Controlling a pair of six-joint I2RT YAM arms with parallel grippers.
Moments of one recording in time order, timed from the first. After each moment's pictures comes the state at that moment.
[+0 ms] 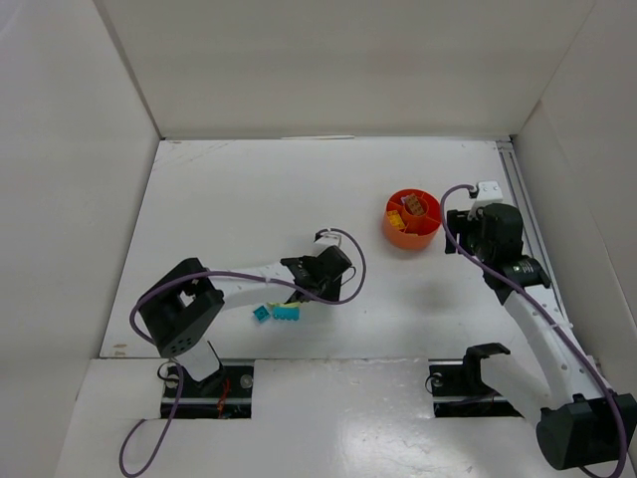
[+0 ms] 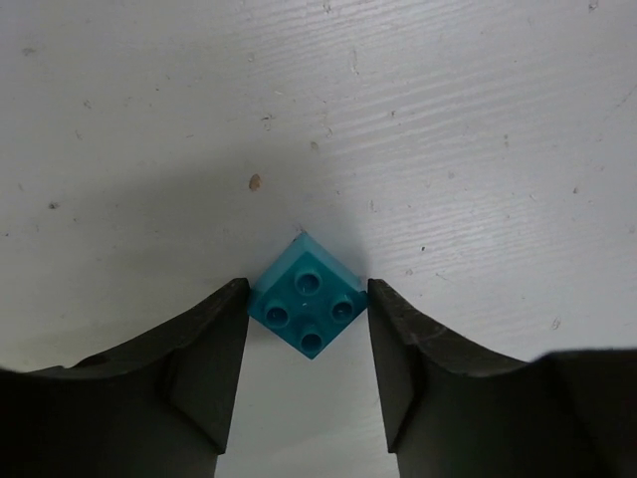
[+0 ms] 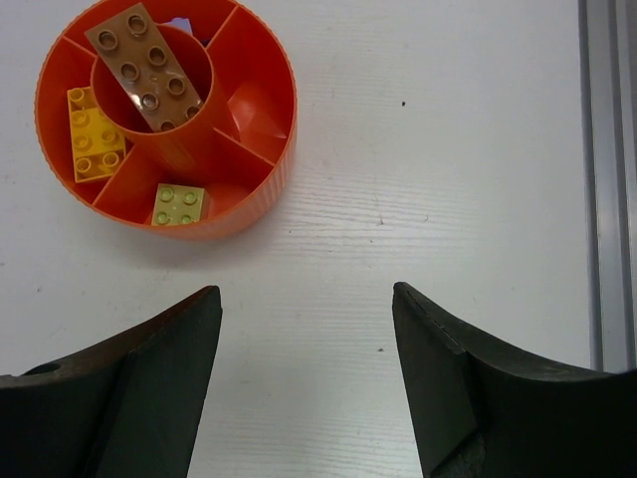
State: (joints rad) left arm -0.99 1.60 0.86 -0.33 -0.31 -0.71; right arm 0.14 0.88 0.75 -0.39 0.12 -0.01
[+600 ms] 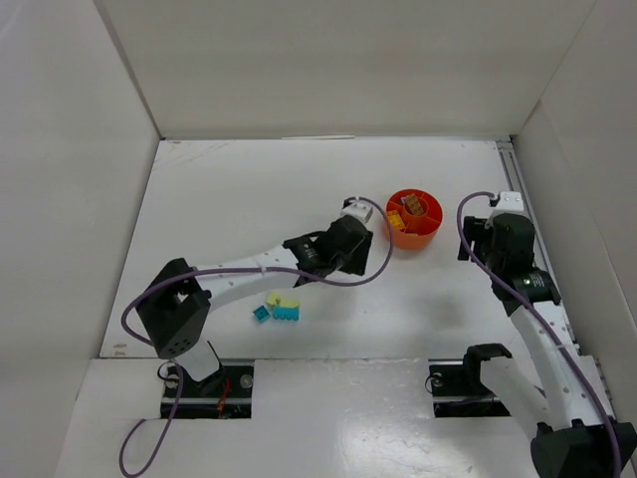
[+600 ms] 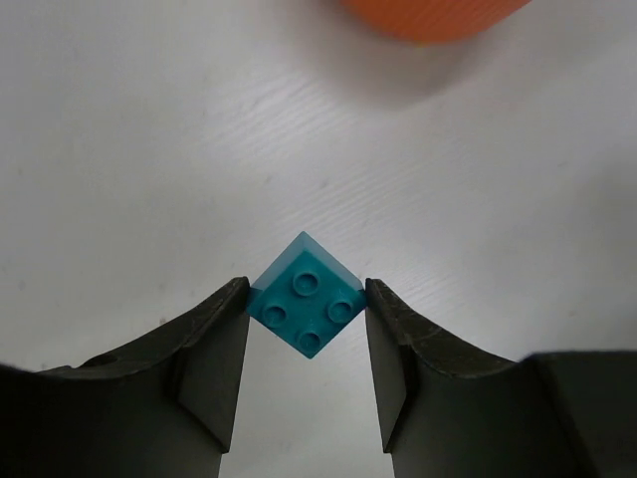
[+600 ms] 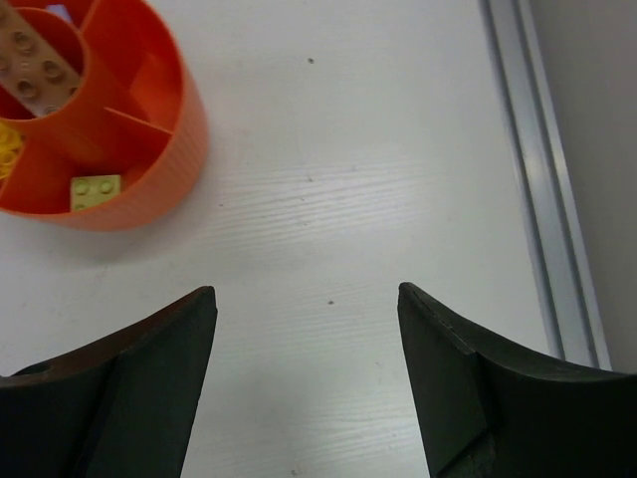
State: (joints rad) left arm -0.99 1.59 1.08 -0.28 -0.26 -0.52; right arm 0.09 0.78 0.74 -0.50 0.23 0.05
